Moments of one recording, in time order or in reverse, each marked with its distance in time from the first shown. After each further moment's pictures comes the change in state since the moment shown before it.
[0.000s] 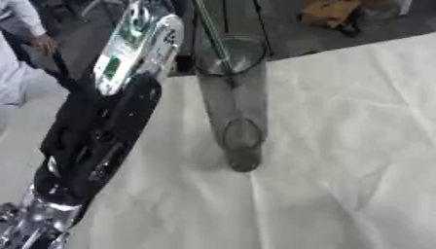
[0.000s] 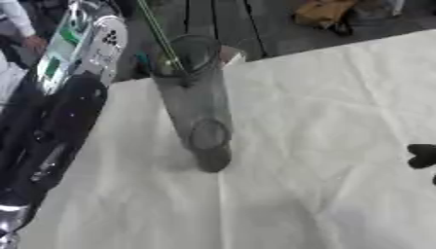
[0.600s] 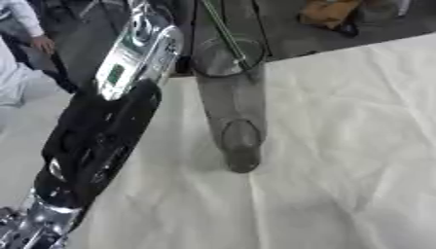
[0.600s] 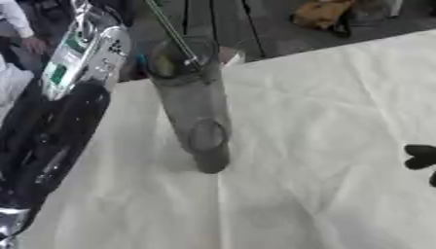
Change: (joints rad) left arm 0.011 0.000 0.000 0.046 -0.108 -0.052 -0.030; right arm 0.000 0.005 0.000 0.000 0.001 0.002 0.002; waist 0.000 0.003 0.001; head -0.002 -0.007
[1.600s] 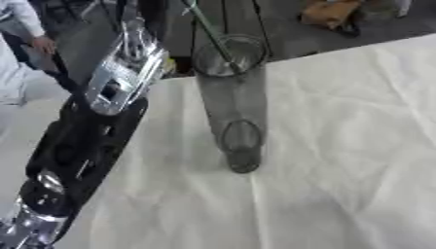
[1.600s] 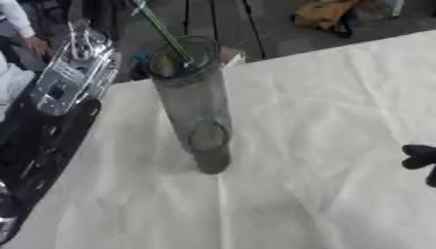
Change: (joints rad) left arm 0.054 0.047 -0.006 0.038 -0.289 -0.017 -0.042; right arm 0.010 0.000 -0.006 0.000 0.008 0.002 -0.005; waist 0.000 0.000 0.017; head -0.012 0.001
